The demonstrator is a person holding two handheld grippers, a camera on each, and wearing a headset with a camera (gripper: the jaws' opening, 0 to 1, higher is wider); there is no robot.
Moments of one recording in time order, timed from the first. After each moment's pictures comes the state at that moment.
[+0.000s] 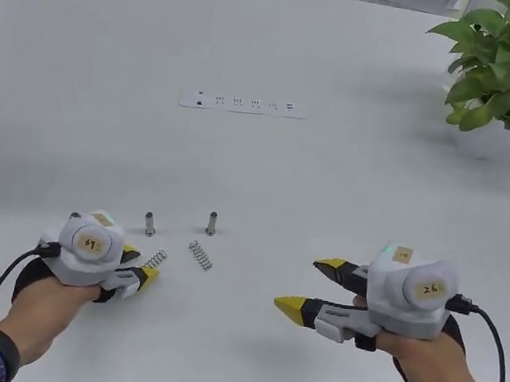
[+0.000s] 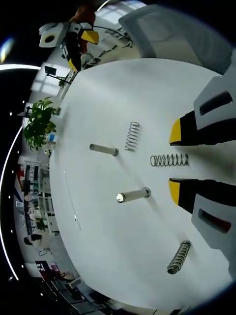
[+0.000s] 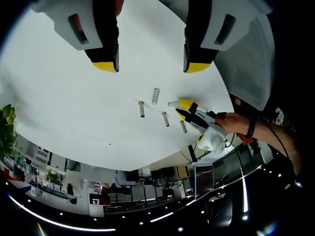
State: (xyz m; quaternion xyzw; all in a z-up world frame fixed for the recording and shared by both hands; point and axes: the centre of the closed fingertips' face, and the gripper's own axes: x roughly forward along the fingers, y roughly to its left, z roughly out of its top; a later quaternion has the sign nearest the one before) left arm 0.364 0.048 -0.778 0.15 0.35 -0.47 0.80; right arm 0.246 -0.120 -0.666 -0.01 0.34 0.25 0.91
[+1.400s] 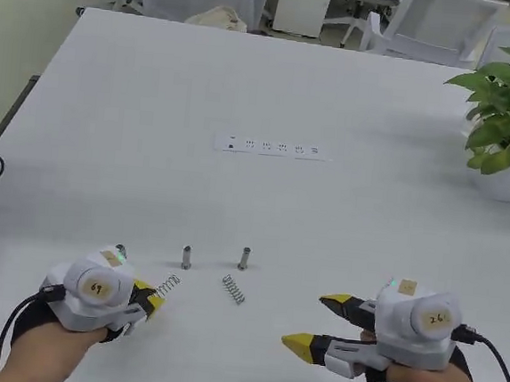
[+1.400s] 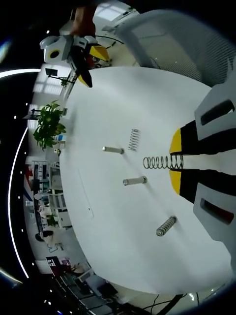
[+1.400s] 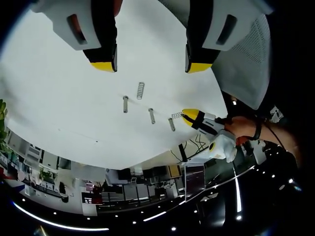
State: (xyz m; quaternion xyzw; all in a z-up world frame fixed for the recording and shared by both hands) left arm 0.353 0.098 -0.728 0.15 0.31 -0.45 0.82; right arm 0.251 -0.081 -0.668 -0.01 0.33 0.29 0.90
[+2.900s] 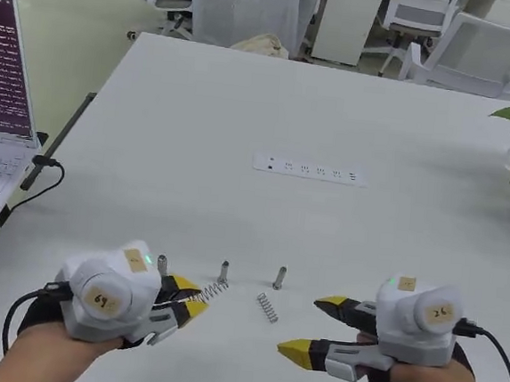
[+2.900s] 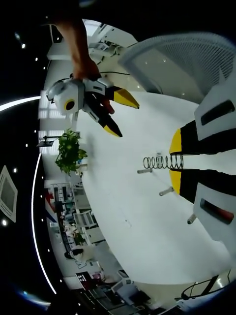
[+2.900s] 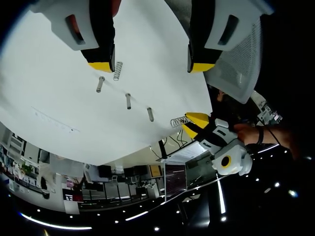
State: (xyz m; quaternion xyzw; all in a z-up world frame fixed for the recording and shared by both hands) left arm 0.311 0.085 -0.635 0.18 0.21 -0.54 0.80; right arm 0.274 -0.020 -0.650 -0.01 0.32 0.37 0.87
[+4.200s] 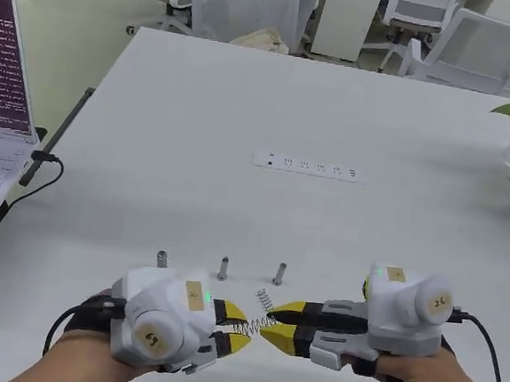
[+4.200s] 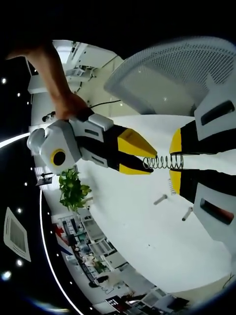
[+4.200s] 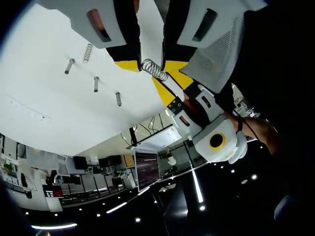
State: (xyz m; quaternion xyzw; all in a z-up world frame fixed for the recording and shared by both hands) left arm 0.254 0.035 -0.629 0.25 0.16 -0.63 0.71; right arm 0.257 0.028 -0.620 0.04 0.28 0.48 0.83
